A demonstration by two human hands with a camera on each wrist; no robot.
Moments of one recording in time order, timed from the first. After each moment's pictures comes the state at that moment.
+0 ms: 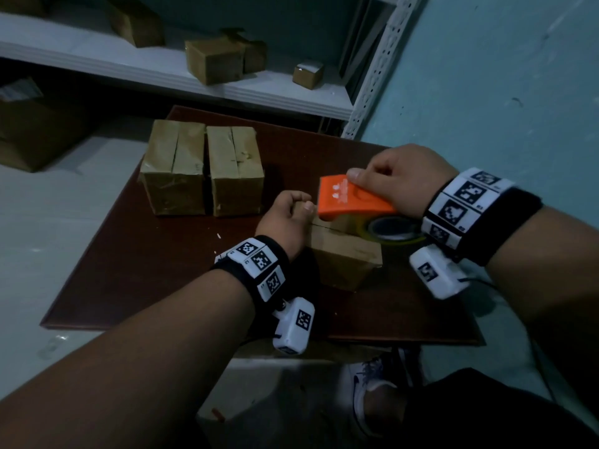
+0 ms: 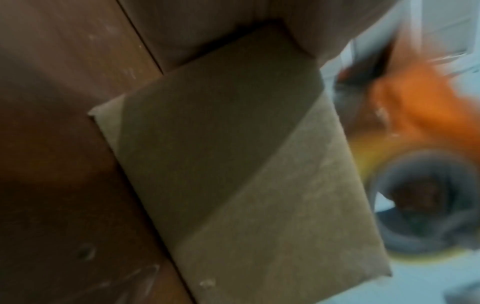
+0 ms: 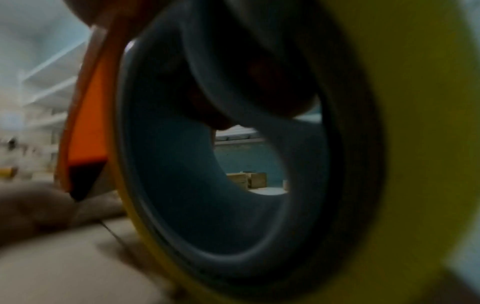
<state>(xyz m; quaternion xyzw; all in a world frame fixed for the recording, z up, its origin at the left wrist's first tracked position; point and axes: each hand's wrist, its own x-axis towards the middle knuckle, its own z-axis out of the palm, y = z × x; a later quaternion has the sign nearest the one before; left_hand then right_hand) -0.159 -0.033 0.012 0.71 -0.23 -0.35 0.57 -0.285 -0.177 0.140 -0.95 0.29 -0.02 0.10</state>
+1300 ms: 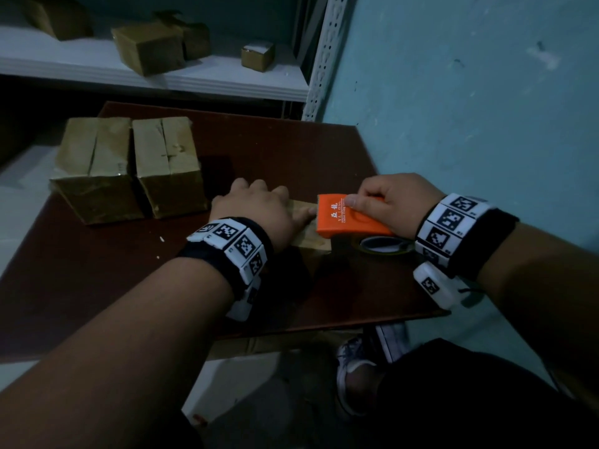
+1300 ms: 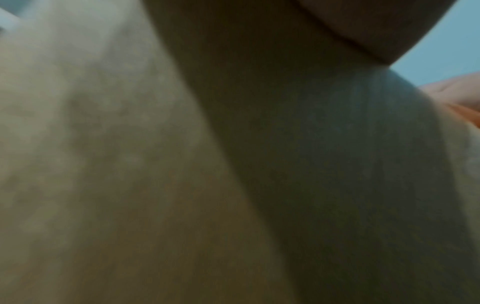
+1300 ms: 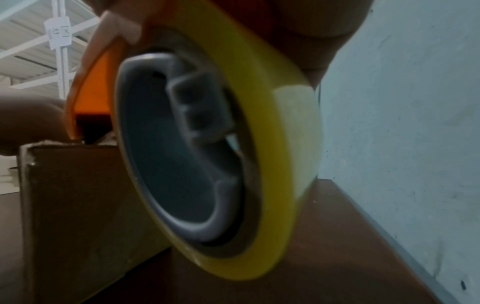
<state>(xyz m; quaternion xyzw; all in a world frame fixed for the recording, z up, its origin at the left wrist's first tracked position) -0.188 -0.076 0.046 0.86 -0.49 -0.14 0.01 -0.377 -0.228 0.089 -0.94 0.31 0.01 0.09</state>
